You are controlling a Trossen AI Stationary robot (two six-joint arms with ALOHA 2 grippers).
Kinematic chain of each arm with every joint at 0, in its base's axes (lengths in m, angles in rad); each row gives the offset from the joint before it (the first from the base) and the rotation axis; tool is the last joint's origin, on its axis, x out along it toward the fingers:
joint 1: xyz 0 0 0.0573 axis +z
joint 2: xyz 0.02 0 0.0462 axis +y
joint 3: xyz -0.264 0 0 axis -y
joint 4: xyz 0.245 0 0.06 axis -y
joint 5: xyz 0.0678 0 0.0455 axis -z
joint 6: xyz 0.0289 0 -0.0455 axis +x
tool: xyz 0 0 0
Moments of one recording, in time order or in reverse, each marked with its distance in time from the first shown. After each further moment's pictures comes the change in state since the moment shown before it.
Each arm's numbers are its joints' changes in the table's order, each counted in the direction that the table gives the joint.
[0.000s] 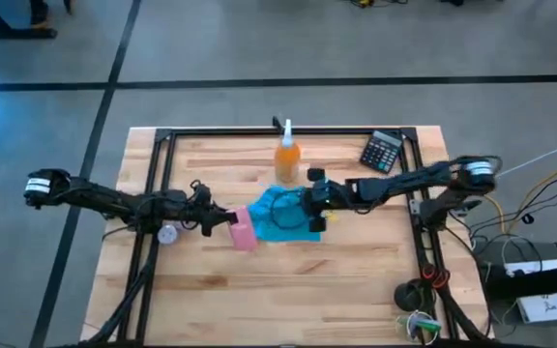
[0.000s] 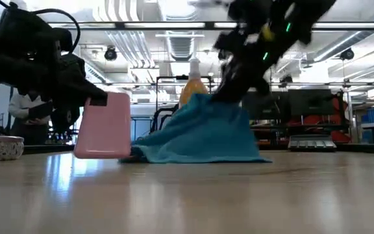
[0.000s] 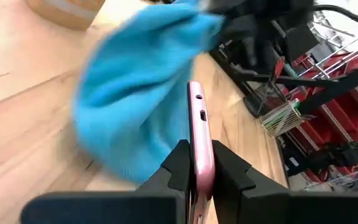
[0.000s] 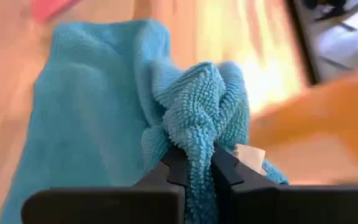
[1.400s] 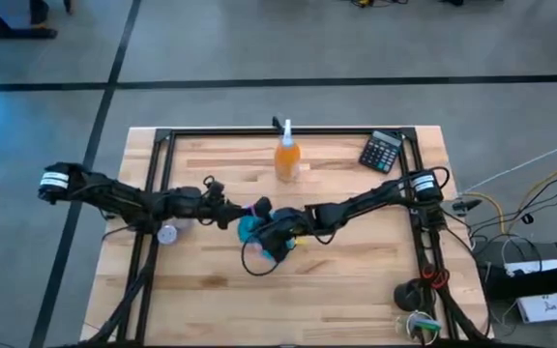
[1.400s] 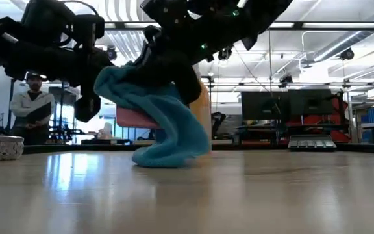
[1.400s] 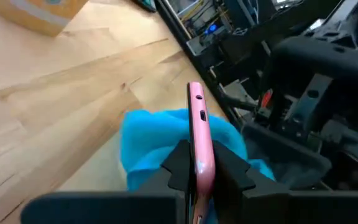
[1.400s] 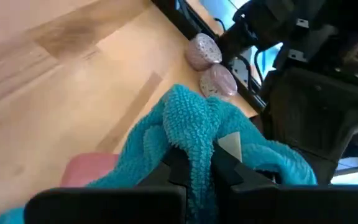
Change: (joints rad) left arm 0.000 0.250 0.183 0.114 -0.004 -0.158; right arm 0.102 0.531 0.343 0.506 -0.165 -0.376
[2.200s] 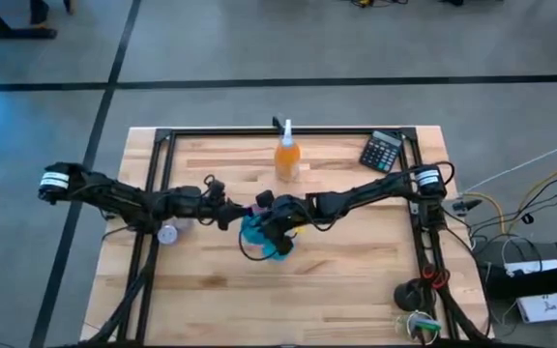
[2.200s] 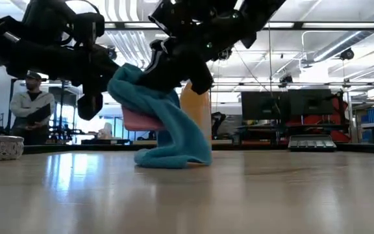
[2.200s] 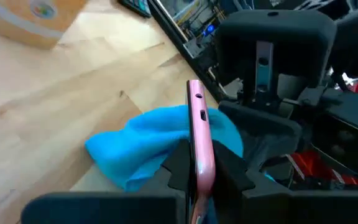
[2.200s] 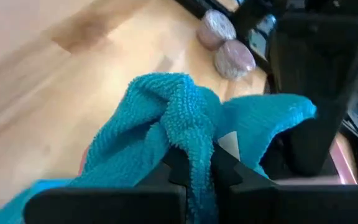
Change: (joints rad) left arm -0.014 -0.003 0.011 -0.001 -0.003 0.064; right arm -0.072 -0.044 0.006 -0.176 -0.128 0.116
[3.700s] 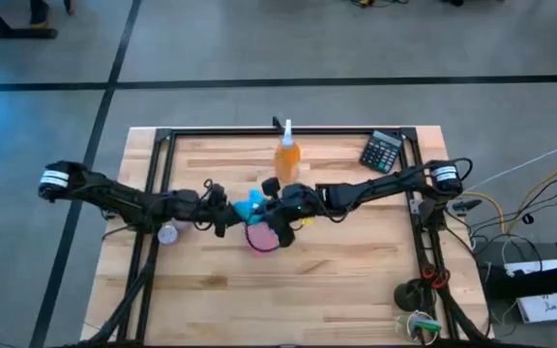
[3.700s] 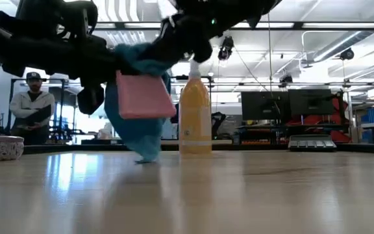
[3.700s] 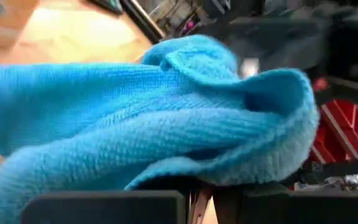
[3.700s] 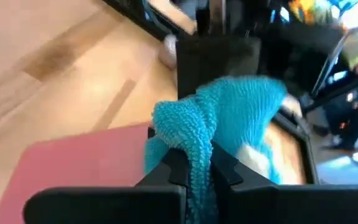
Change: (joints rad) left arm -0.041 -0.002 -0.005 0.048 -0.020 0.036; right arm -0.004 -0.099 -0.005 0.004 0.012 0.036
